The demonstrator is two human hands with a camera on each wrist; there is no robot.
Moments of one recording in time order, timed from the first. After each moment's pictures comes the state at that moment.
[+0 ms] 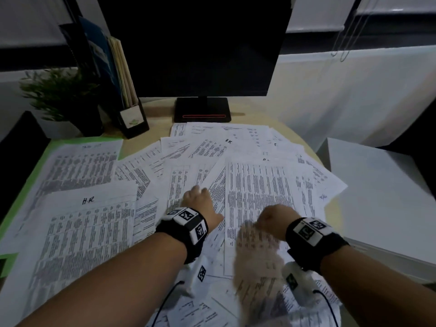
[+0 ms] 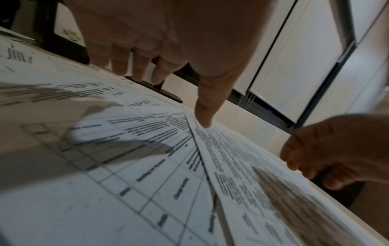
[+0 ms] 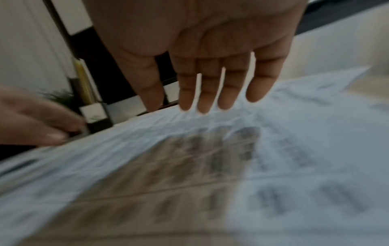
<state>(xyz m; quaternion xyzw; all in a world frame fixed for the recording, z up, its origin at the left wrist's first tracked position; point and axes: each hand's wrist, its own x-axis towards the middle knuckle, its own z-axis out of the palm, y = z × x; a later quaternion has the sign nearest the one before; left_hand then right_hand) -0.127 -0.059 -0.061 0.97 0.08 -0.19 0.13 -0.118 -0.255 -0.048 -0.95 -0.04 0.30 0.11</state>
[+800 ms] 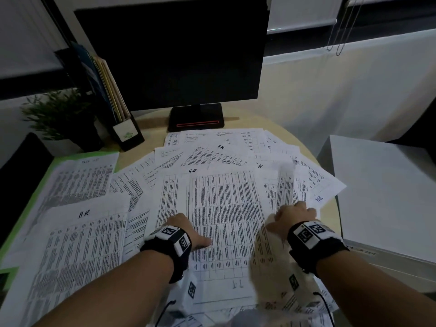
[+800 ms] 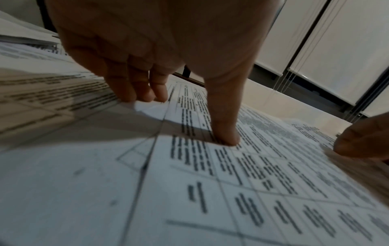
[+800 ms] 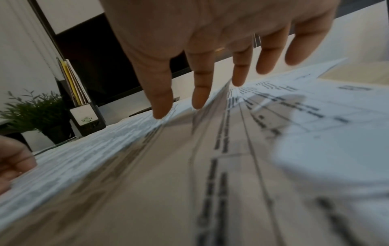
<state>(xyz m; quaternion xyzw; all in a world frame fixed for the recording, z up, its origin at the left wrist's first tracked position) -0.139 -0.065 -0.067 0.92 0.23 -0.29 0.13 -0.096 -0.308 -0.076 -0.96 0.10 0.25 0.07</state>
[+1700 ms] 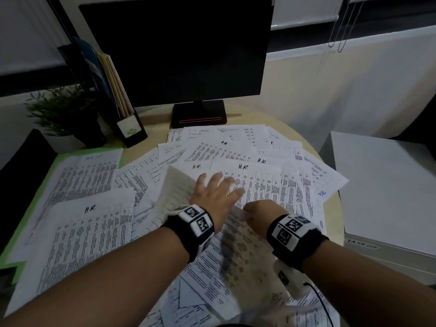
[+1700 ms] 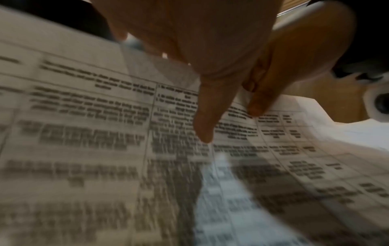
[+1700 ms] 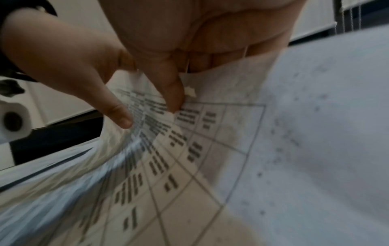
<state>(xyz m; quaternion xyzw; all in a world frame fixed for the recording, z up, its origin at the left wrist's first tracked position) -0.120 -0.096 -0.045 0.98 -0.15 -0.09 -0.10 -0.114 -0.246 -0.047 -0.95 -0.13 0.25 0.10</state>
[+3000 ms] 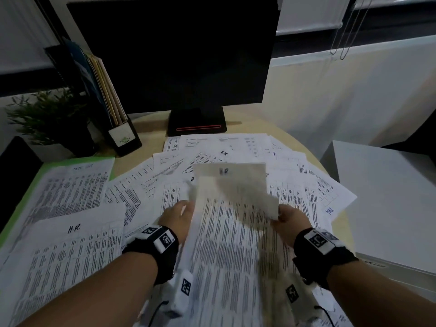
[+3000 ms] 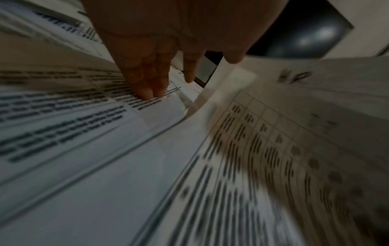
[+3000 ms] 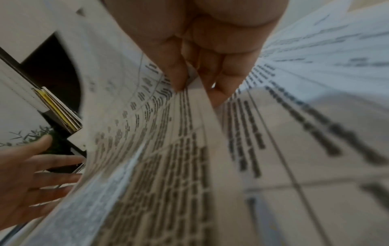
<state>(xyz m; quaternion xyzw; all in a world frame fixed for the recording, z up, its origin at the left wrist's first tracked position) -0.096 -0.019 -0.092 0.90 0.20 -0.15 0.36 -0.077 -0.289 -0.090 -0.92 0.10 0.18 0.34</state>
